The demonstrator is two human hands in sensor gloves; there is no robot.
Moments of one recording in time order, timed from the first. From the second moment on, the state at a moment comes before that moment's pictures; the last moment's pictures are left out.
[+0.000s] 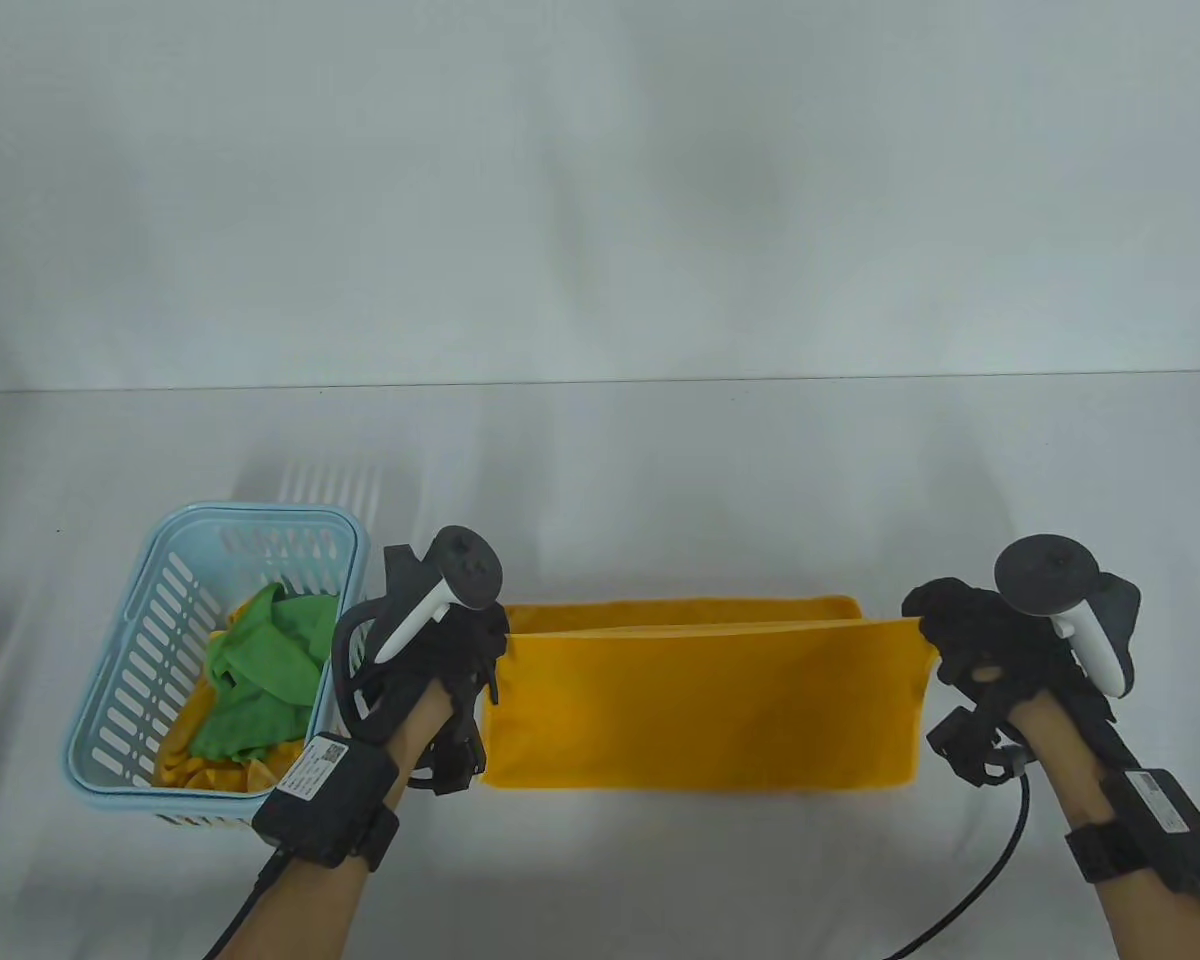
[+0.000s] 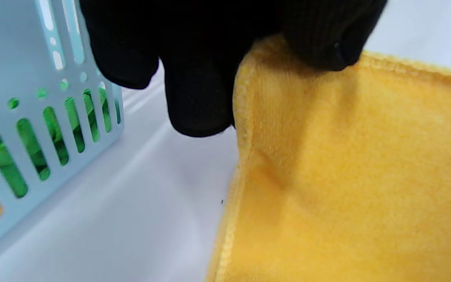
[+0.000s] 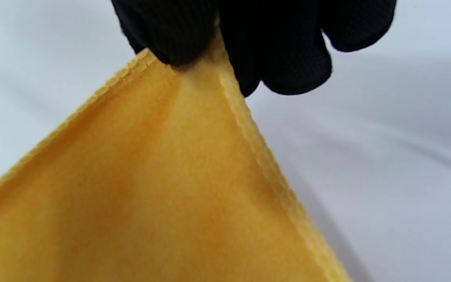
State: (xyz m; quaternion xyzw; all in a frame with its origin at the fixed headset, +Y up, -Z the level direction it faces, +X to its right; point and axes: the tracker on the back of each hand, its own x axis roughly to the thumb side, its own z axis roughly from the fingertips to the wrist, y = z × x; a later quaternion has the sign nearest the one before) left_hand -0.160 -0.652 -0.386 -0.19 0.05 0.09 0.97; right_hand 0.315 -0.660 -0.373 -0.13 0.08 0.94 0.31
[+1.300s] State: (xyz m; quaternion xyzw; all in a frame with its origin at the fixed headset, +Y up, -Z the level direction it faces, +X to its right) left_hand -0.154 -0.733 -0.448 -0.12 0.18 0.04 0.98; right_hand 0.294 -0.740 -0.437 -0.25 0.04 0.95 0.21
